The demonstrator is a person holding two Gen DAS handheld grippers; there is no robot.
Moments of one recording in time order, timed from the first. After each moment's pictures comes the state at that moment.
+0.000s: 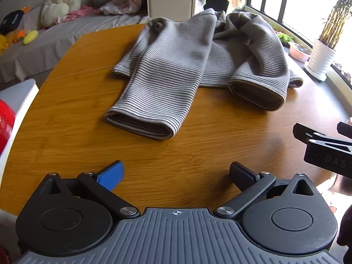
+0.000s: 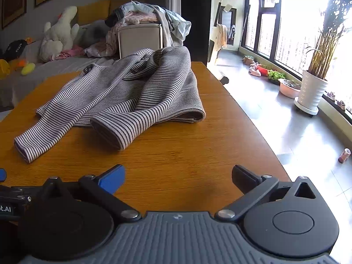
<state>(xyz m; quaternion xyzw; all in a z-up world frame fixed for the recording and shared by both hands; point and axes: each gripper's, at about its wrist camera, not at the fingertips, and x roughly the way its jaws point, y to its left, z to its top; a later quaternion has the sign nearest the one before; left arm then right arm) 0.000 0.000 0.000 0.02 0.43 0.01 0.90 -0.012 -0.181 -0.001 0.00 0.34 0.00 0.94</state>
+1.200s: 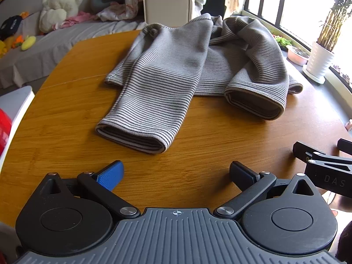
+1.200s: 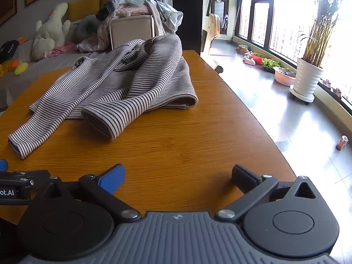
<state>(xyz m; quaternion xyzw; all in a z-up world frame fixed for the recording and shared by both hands) 0.013 -0.007 -0.001 0.00 0.42 -0.01 0.91 -0.012 -0.184 -0.011 0.01 0.35 -0.02 0.94</state>
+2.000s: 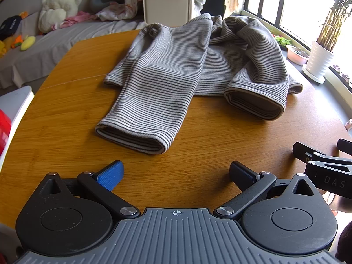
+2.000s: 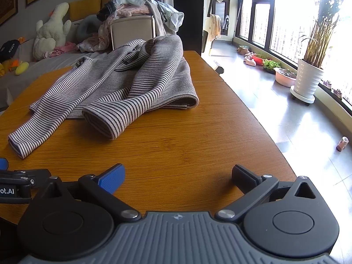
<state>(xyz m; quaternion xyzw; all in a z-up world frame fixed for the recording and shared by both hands) 0.014 -0.007 -0.001 0.00 0.42 -0.01 0.91 -0.013 -0.183 -0.011 0.01 0.35 -0.02 0.94</state>
